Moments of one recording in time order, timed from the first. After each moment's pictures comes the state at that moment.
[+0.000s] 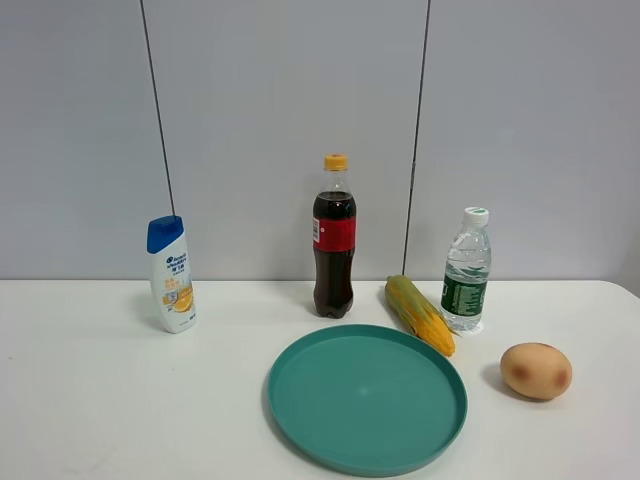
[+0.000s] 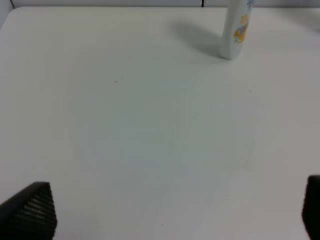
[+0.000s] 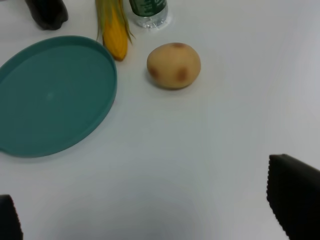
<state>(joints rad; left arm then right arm) -0.01 -0.01 -0.51 -0.01 1.06 -0.03 0.27 0.00 -0.50 0.01 1.08 0.12</state>
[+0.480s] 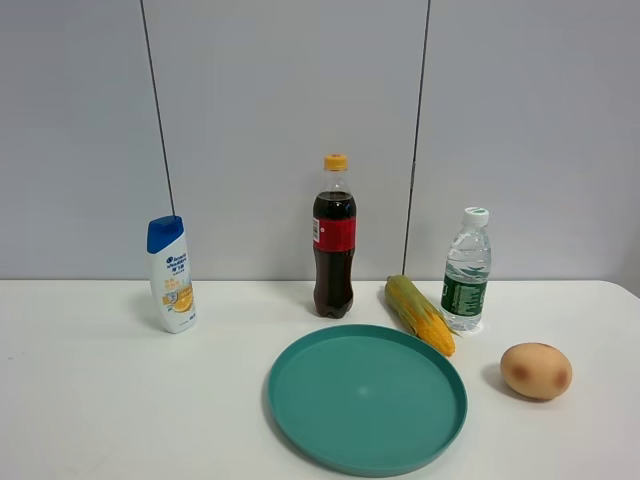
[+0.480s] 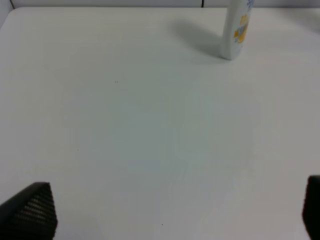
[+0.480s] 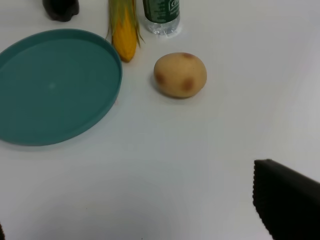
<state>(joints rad) -0.01 -0.01 -0.51 -0.01 1.06 -0.03 0.27 0.00 -0.49 0.07 1.07 -0.05</state>
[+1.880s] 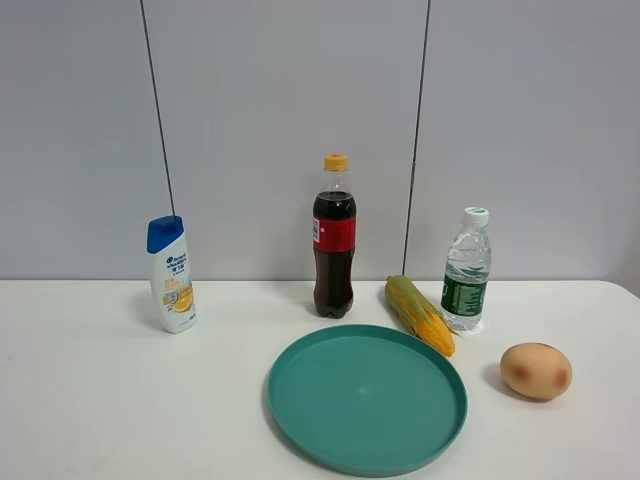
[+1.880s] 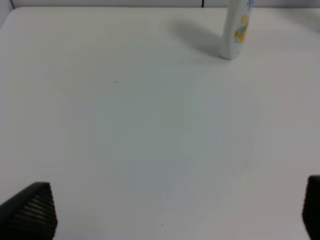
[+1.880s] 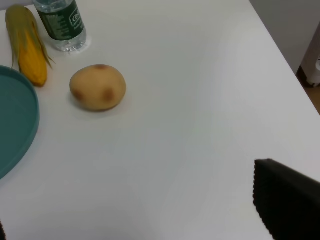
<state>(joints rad) -0.01 -0.01 -0.51 -0.01 1.06 -0.03 -0.04 0.00 -0.49 0.07 1.07 -0.05</state>
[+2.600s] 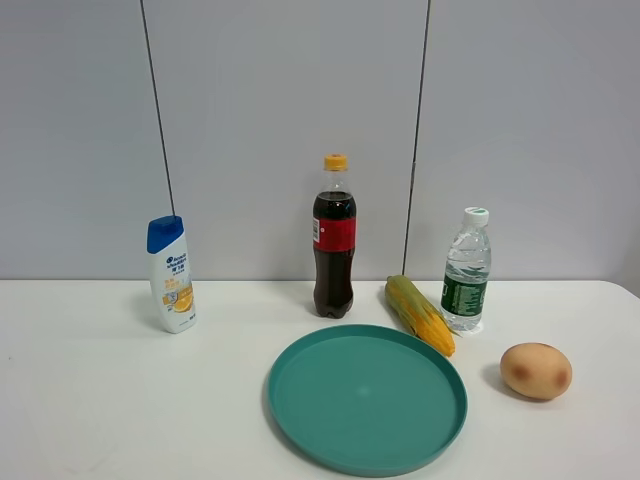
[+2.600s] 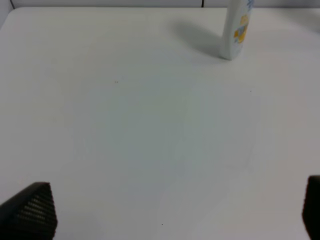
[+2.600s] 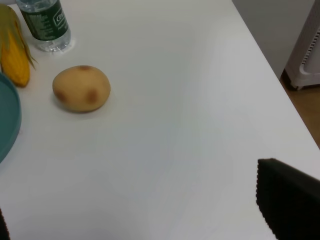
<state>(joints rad) -0.01 -0.01 -0.51 -0.01 1.06 -0.03 -0.04 0.00 -0.49 0.02 1.07 -0.05</state>
